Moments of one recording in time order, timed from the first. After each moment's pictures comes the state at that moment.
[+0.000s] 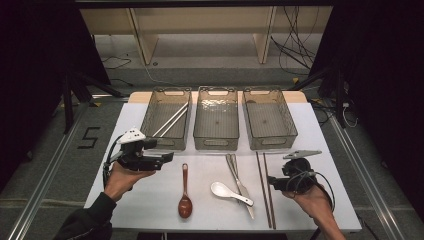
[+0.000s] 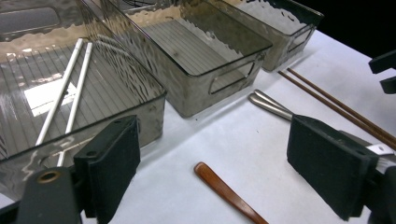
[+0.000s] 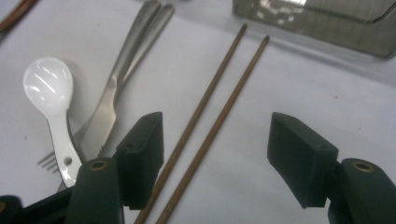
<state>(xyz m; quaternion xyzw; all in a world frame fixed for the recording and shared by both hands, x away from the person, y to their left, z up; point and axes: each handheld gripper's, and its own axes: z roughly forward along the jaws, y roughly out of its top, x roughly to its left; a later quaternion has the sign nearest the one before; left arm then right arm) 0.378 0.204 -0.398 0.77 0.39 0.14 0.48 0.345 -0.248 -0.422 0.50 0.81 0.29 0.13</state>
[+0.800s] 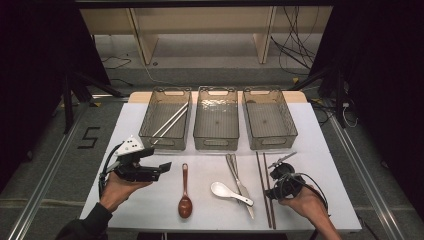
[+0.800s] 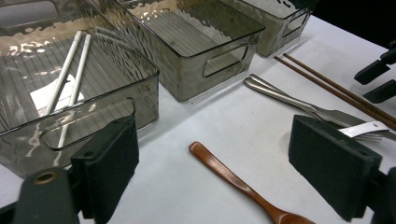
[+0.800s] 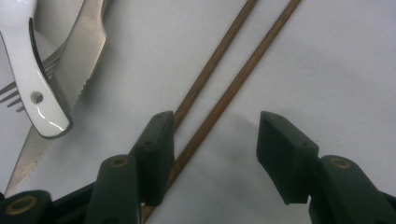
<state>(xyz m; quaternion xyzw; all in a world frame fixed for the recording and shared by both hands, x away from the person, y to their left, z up) 0.355 0.207 -0.404 0.78 0.39 0.15 0.47 0.352 -0.226 -0.447 0.47 0.87 0.15 0.07</state>
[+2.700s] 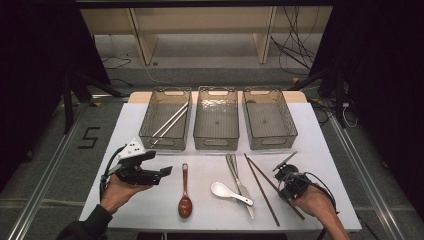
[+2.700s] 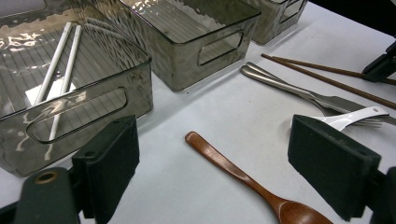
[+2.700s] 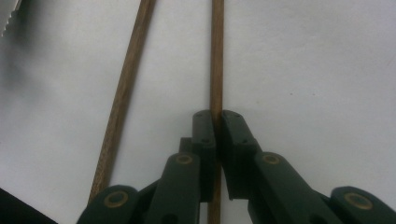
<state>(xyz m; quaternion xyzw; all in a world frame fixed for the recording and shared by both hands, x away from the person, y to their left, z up) 0.354 0.205 -0.412 0.79 0.37 0.15 0.46 0.357 -0.240 -0.452 0.47 0.88 0.07 0.05</state>
